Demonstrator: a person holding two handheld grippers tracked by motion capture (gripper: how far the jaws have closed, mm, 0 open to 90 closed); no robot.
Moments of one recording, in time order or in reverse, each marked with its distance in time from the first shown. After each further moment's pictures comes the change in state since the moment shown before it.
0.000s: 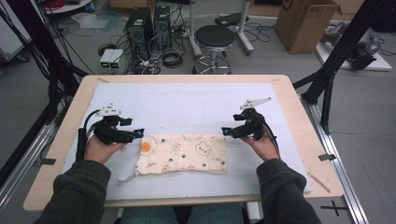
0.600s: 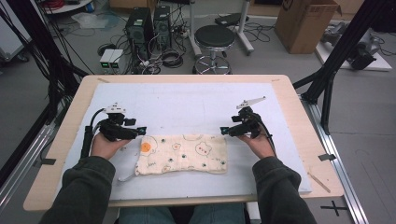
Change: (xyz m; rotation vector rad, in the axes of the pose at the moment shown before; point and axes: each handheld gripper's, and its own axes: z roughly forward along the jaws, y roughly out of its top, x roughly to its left) left arm 0.015 -0.006 0.026 0.039 -0.006 -0.039; right arm -0.012 -0.003 0.020 0.071 -0.003 0.044
